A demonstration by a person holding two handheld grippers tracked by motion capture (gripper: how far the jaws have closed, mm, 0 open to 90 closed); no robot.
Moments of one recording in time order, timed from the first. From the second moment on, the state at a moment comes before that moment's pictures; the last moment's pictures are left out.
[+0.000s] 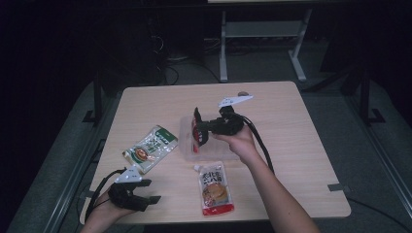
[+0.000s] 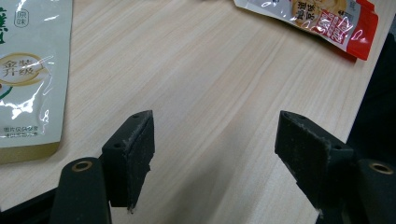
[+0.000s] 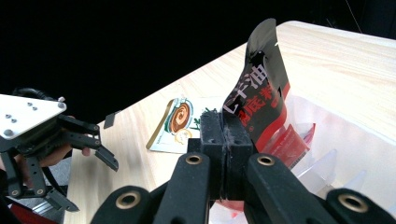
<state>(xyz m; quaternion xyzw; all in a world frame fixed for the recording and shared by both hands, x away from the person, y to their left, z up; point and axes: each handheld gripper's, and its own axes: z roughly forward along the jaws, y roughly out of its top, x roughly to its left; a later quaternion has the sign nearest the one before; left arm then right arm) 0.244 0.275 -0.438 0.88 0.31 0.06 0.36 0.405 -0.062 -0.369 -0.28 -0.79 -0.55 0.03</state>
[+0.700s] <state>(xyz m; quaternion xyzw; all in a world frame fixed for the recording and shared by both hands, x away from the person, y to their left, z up) 0.245 0.273 -0.440 0.88 0.31 0.05 0.36 0.411 -0.052 -0.381 -0.29 -0.80 -0.53 0.03</state>
